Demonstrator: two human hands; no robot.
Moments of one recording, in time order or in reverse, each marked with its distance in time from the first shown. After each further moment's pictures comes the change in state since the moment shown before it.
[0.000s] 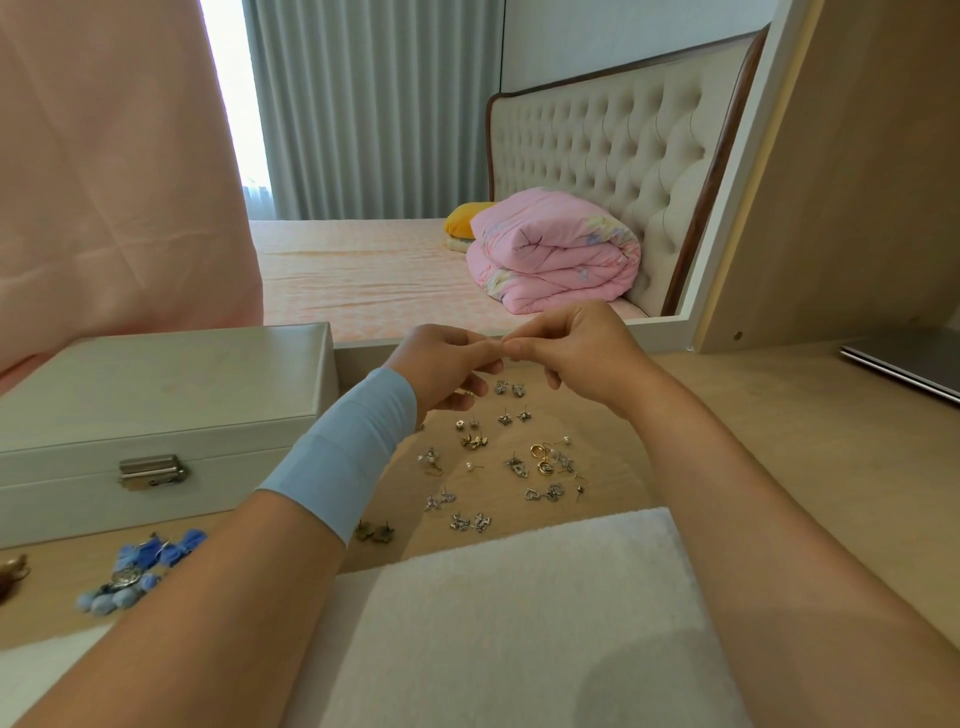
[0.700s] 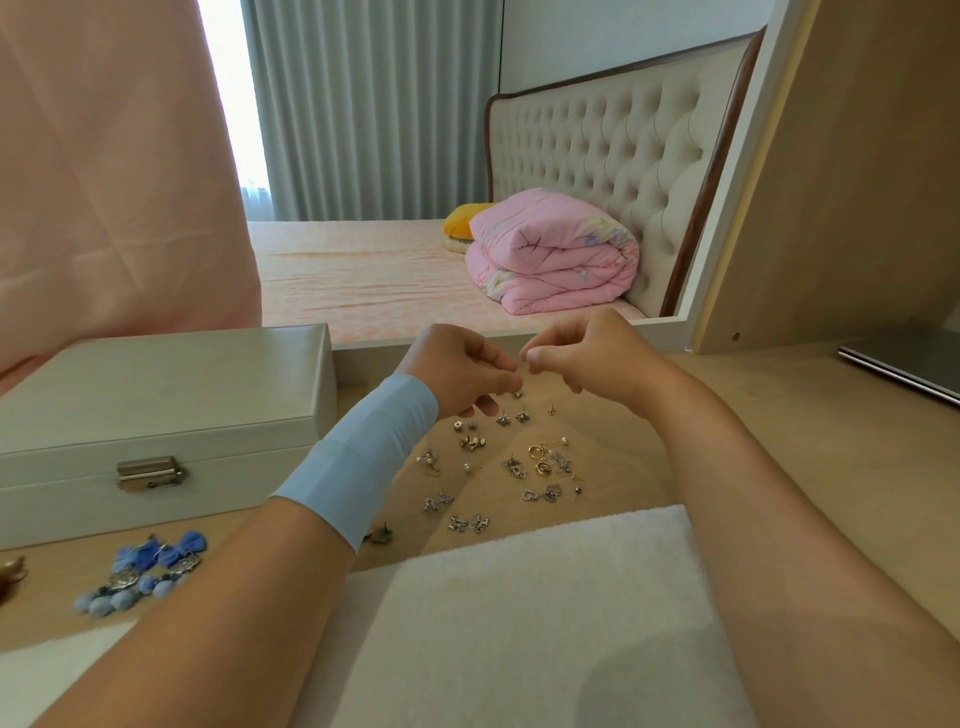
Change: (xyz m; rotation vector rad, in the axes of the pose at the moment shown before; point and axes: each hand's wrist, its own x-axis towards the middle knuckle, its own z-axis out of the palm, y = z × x) left_hand -0.004 0.002 0.009 0.315 -0.011 0.082; right_hand -0.001 0.009 -0.017 -0.190 -0.043 0.081
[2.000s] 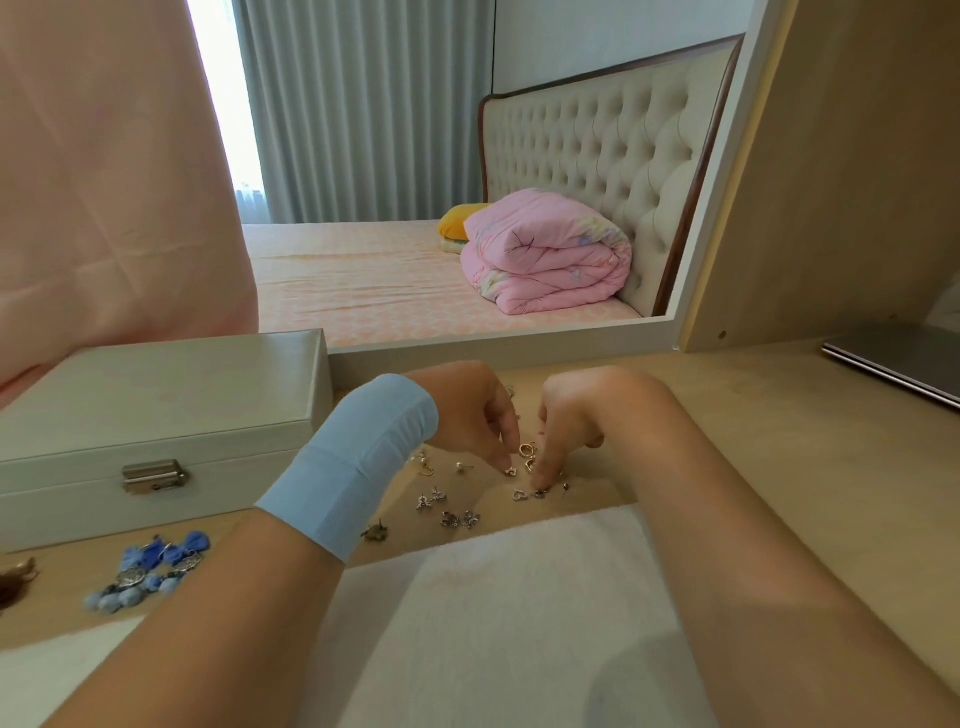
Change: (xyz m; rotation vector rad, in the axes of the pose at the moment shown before) left_hand -0.020 0.023 0.001 0.760 -0.402 0.147; right_hand -0.019 -0.036 0.008 -0.848 -0.575 0.383
